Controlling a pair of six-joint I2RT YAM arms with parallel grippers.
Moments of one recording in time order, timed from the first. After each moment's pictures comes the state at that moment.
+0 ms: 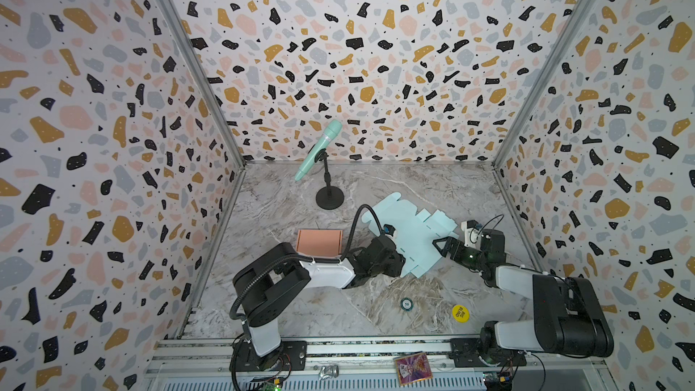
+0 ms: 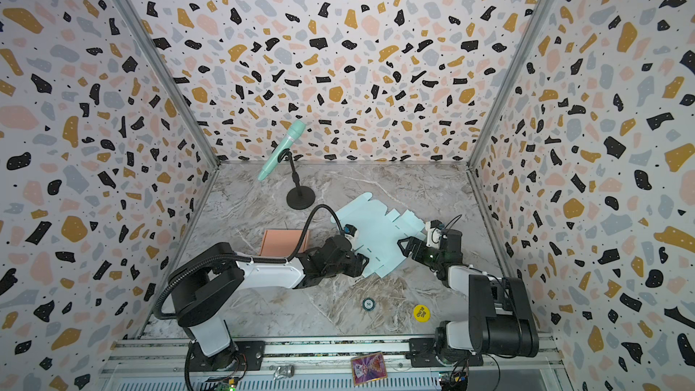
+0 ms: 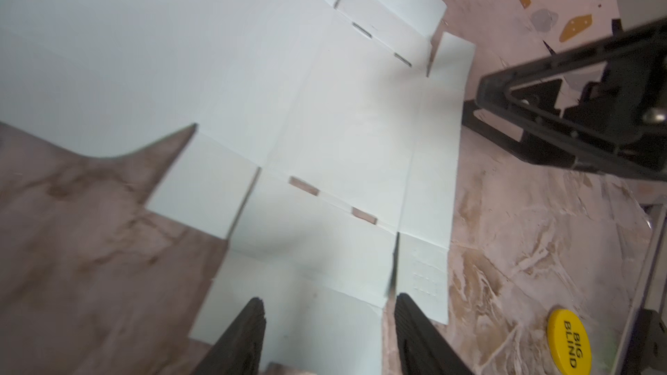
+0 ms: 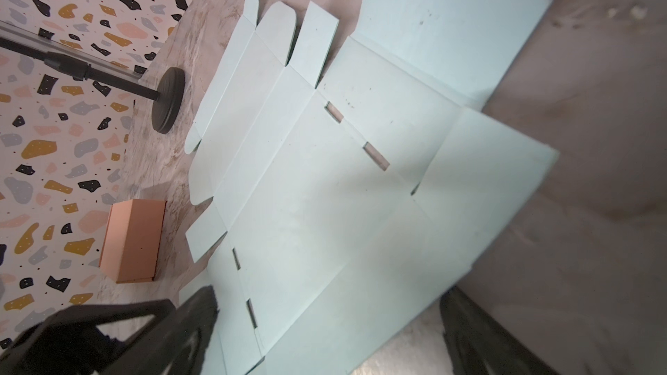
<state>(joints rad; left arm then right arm) -0.95 1.75 0.86 0.20 -0.04 -0.57 -0.05 1.37 0.36 0.27 -0.59 0.43</state>
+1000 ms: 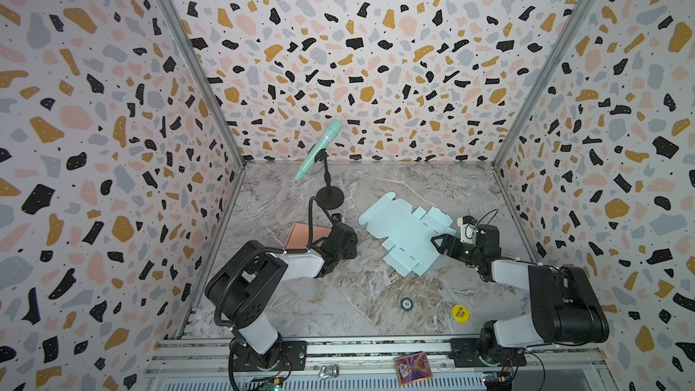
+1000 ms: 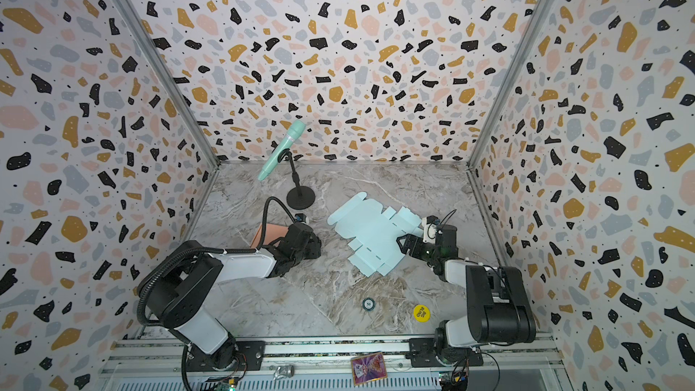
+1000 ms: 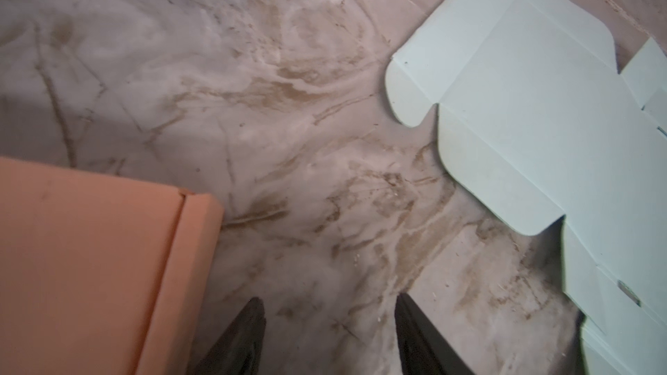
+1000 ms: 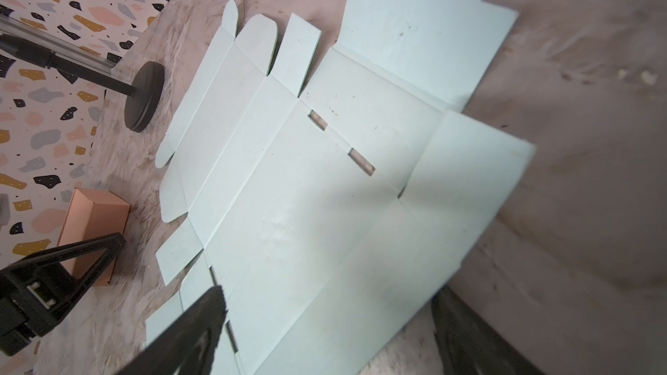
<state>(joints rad) -0.62 1.66 0.68 0.15 -0.20 -0.57 0.00 1.44 0.41 0.28 -0.51 0.38</state>
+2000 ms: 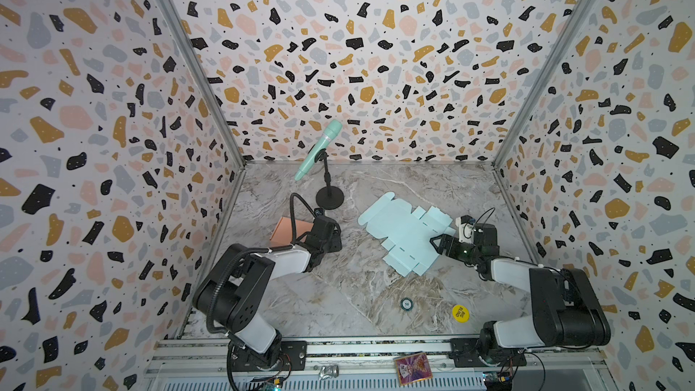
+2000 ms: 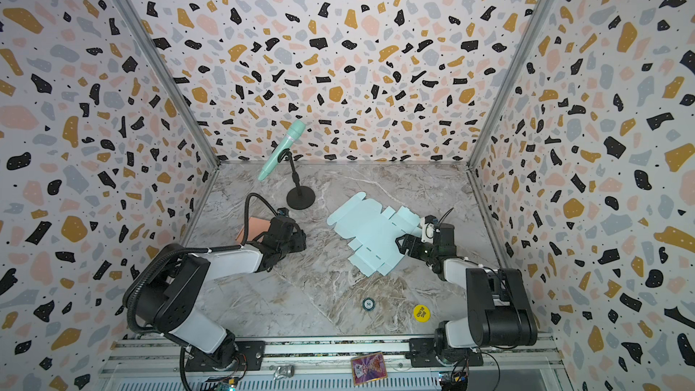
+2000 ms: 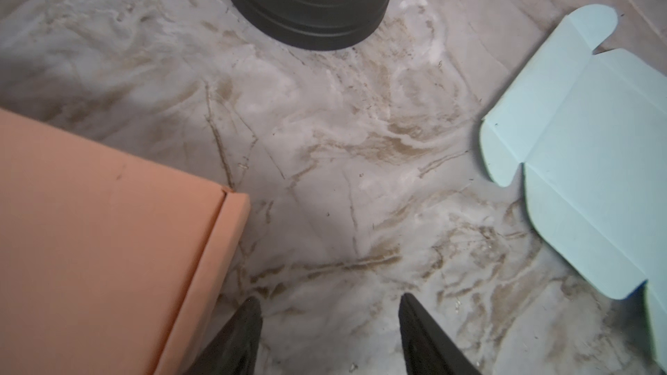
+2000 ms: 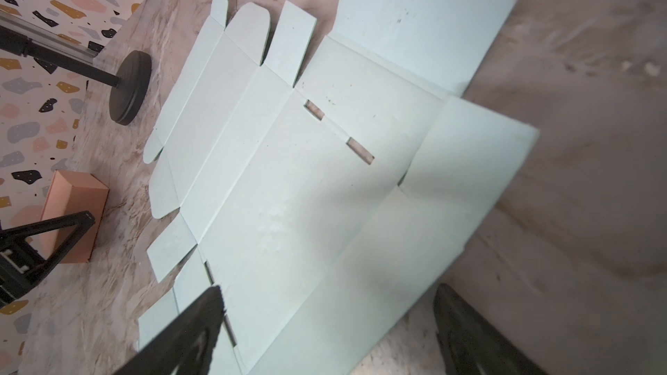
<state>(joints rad) -0.49 1.57 0.66 0.10 -0.17 -0.50 0.03 1.40 0.43 0.19 -0.47 0.37</state>
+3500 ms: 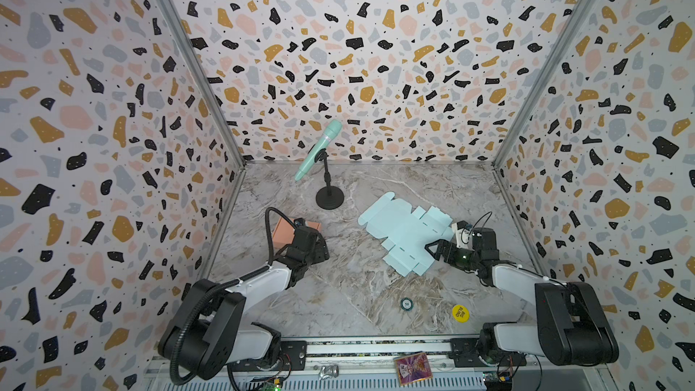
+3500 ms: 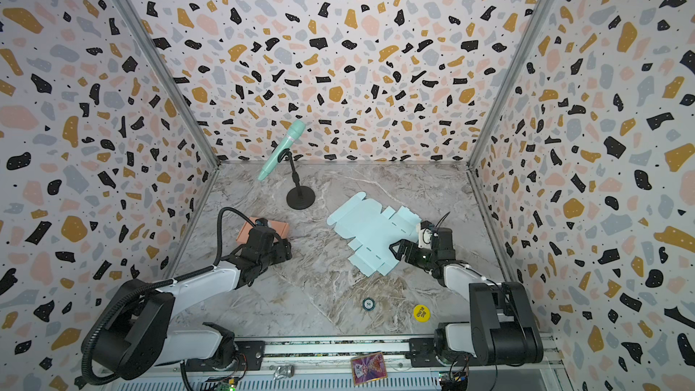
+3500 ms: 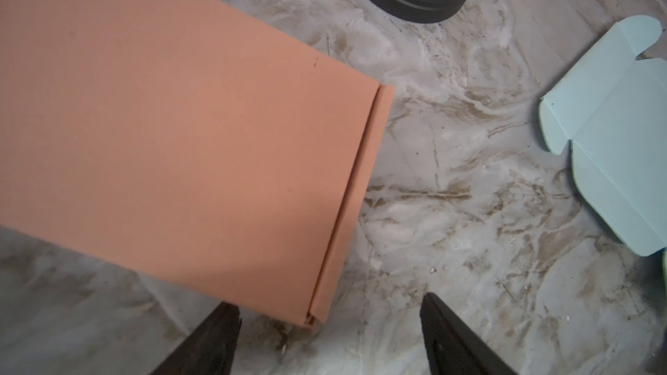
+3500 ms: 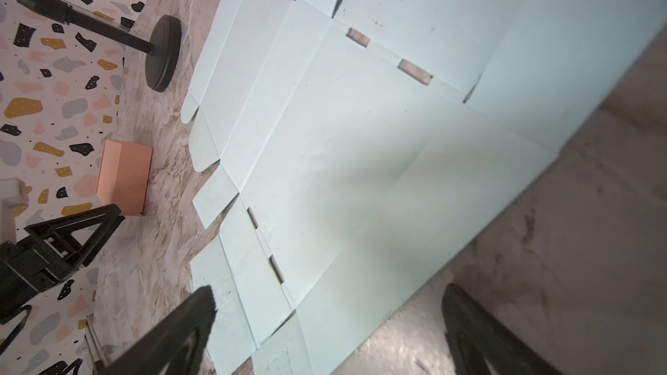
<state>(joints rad) -0.39 1.34 0.51 0.00 -0.16 -0.54 0.07 1.32 0.40 0.11 -0.56 0.45</state>
